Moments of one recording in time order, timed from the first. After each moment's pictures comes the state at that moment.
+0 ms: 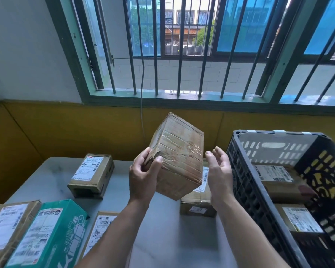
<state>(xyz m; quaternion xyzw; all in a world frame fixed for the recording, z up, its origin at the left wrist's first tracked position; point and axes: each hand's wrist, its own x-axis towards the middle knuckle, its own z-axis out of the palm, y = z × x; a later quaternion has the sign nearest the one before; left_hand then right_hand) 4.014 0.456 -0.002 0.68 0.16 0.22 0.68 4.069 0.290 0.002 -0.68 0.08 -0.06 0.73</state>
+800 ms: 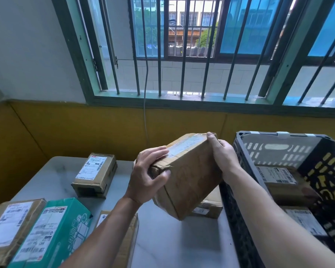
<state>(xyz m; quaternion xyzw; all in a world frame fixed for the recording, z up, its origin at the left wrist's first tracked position) 4.017 0.481 -0.006 0.81 -0.06 0.25 0.52 4.123 0.274 0.029 -0.78 0.07 0.06 0.62</state>
